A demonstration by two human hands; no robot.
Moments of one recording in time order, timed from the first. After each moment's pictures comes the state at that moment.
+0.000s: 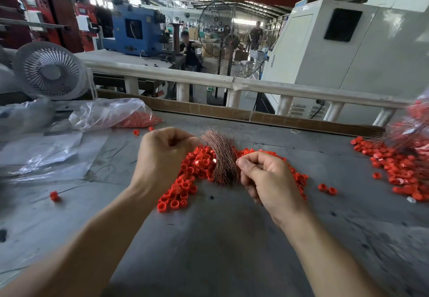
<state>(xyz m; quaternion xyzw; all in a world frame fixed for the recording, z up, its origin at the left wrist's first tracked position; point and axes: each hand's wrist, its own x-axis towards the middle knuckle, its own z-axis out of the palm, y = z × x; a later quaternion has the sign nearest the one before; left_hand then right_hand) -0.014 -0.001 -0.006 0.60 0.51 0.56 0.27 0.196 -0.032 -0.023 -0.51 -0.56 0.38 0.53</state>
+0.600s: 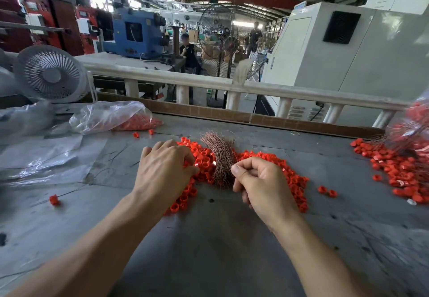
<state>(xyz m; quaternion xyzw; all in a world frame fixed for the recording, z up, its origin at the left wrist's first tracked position) -0.015 0.003 -0.021 0.72 0.62 0.30 -0.02 0.188 -0.034 -0.028 -0.55 -0.59 0.32 0.49</state>
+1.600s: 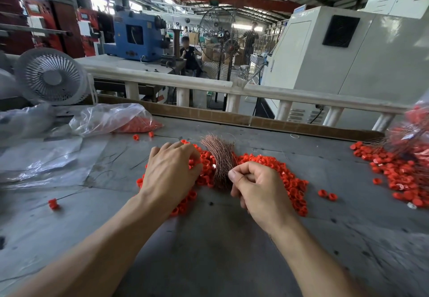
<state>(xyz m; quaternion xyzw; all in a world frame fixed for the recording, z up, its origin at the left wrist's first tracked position) -0.005 0.012 -0.026 0.74 0.58 0.35 -0.04 0.185 -0.035 -0.029 -0.57 -0.61 0.29 0.47</state>
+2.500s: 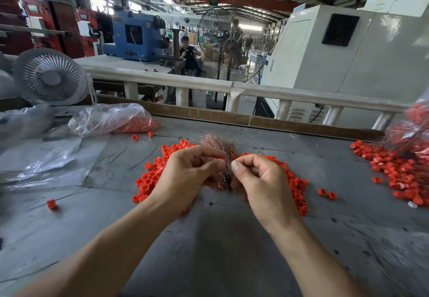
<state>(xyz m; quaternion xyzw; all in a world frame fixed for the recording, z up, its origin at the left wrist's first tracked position) 0.017 -0.006 -0.022 0.59 0.37 0.53 0.49 0.183 -0.034 -0.027 -0.51 -0.59 0.29 0.56</state>
